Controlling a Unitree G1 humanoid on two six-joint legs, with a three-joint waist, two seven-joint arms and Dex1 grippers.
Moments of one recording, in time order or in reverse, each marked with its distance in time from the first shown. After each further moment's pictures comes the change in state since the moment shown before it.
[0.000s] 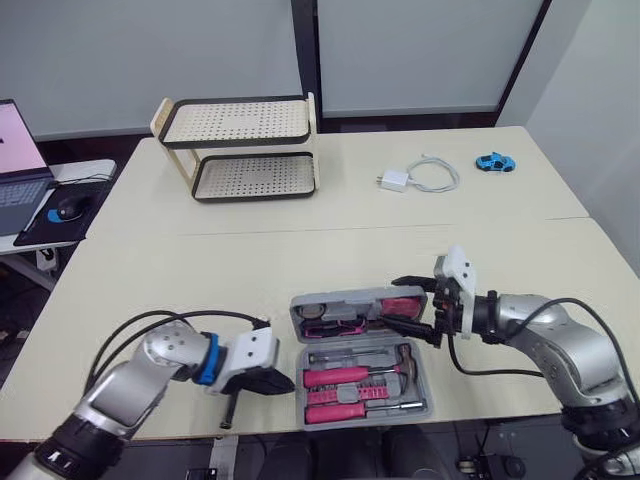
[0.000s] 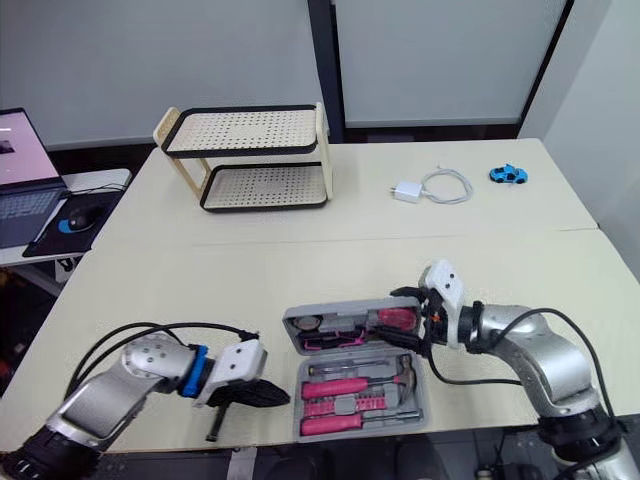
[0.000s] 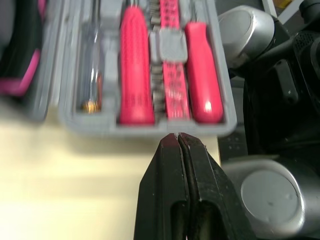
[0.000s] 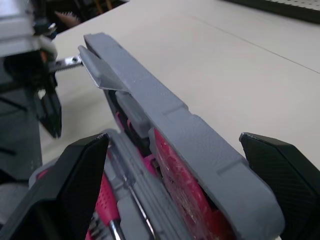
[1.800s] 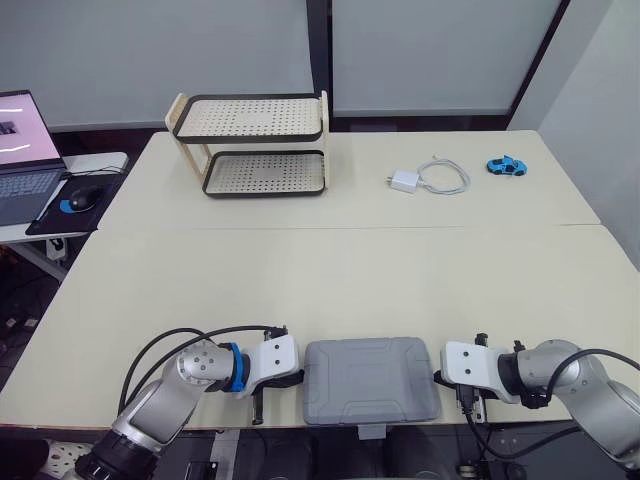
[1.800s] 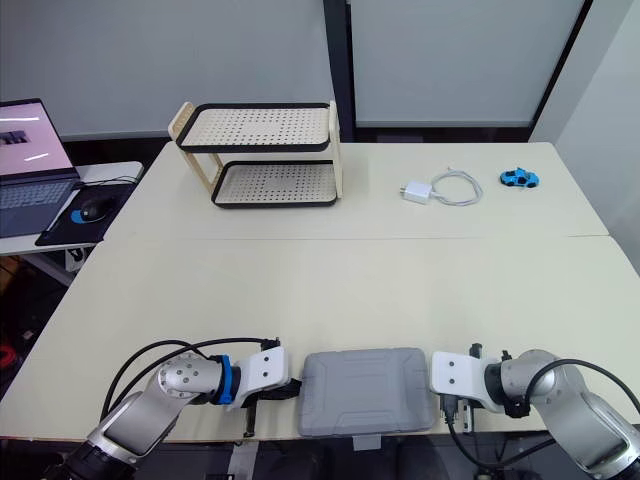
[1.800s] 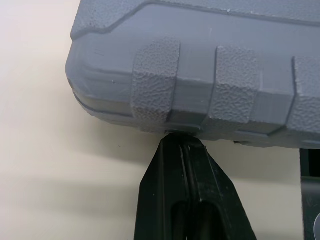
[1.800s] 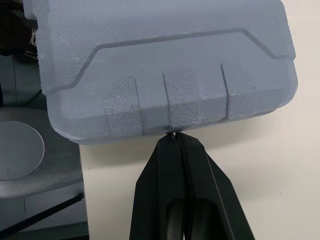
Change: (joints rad) left arm 0.012 -0.189 -0.096 0.008 0.230 -0.029 0.259; right arm 0.217 -0.283 0.198 -0.044 -0.523 -0.225 0.105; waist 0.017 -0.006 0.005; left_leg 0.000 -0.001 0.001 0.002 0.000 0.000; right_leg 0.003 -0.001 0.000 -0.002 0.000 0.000
